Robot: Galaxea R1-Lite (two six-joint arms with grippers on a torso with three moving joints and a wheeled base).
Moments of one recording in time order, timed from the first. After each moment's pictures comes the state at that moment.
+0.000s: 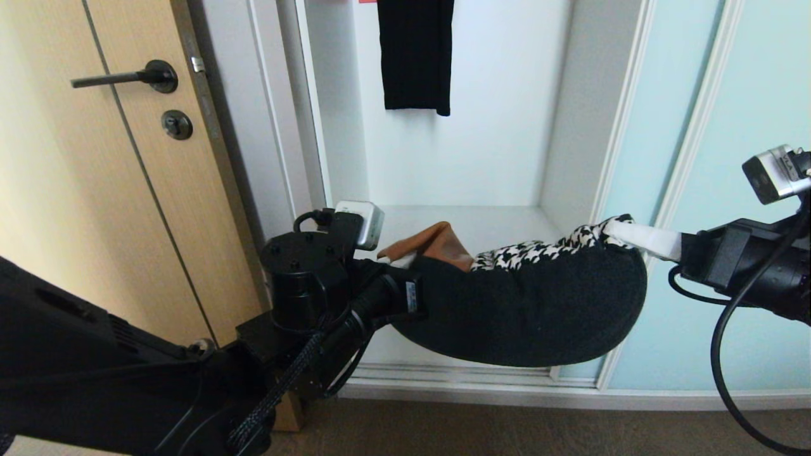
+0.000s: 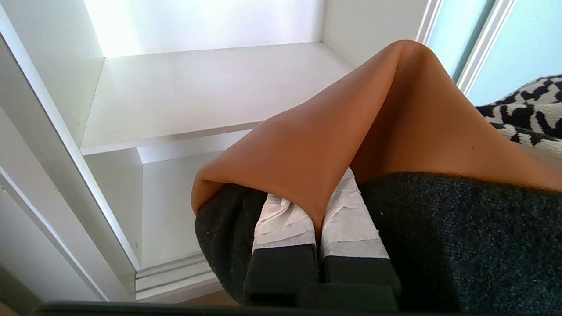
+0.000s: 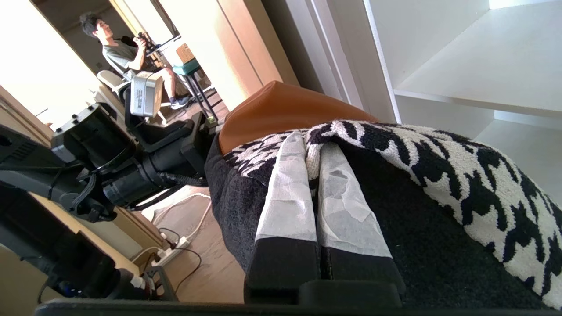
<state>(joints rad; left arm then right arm) -0.74 1.86 -0.77 -1.10 0.29 -0.09 0.12 1.45 -0.62 -0.93 0.77 0.54</state>
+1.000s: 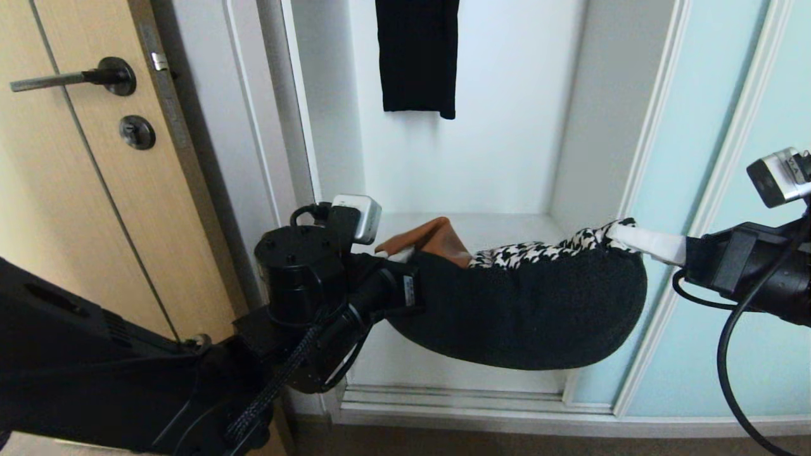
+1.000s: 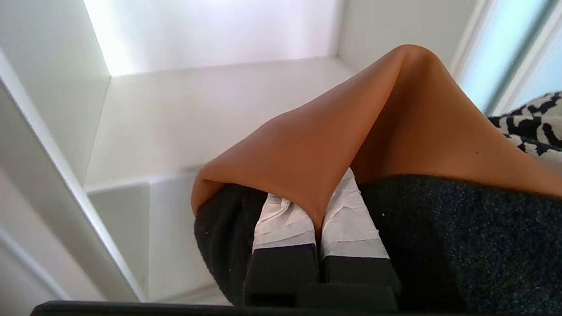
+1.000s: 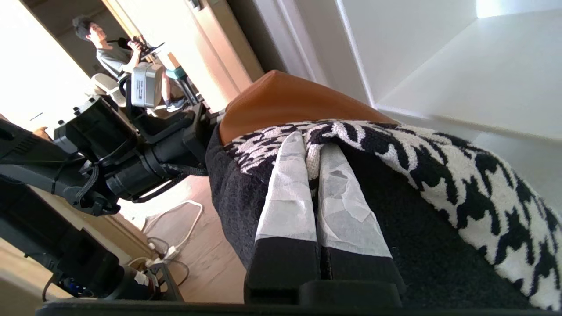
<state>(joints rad) -0.73 1.86 -0.78 -1.10 0.29 -0.08 0.12 1.43 -0.60 -0.93 0.77 0.54</state>
